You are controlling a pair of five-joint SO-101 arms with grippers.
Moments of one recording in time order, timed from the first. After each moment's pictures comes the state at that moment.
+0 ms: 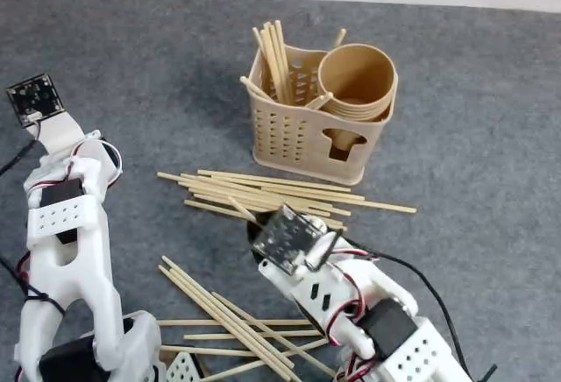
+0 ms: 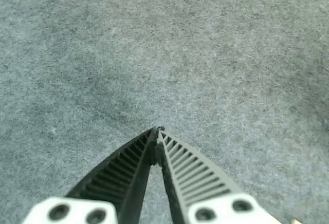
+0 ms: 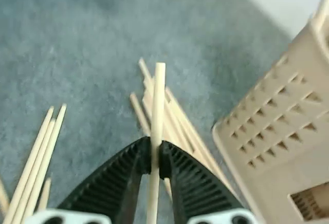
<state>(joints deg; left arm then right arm) -25.8 -26.2 51.3 25.1 13.2 -45.7 -85.9 76.2 42.0 21.4</state>
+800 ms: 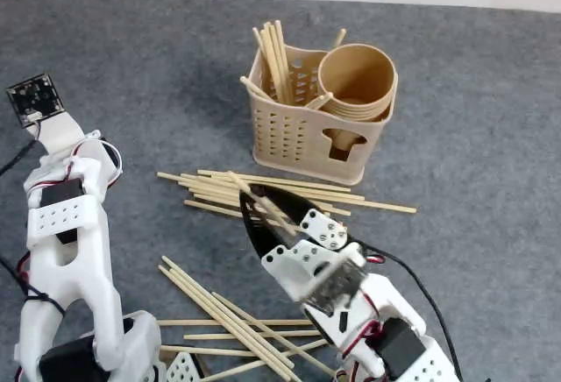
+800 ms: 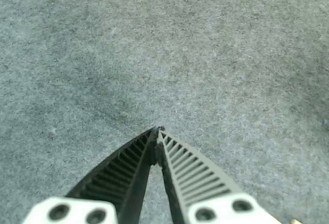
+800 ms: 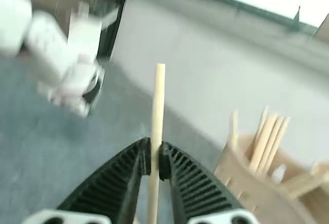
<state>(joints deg) -25.8 -26.2 51.3 25.1 13.2 -45.7 -104.3 84.0 21.1 21.4</state>
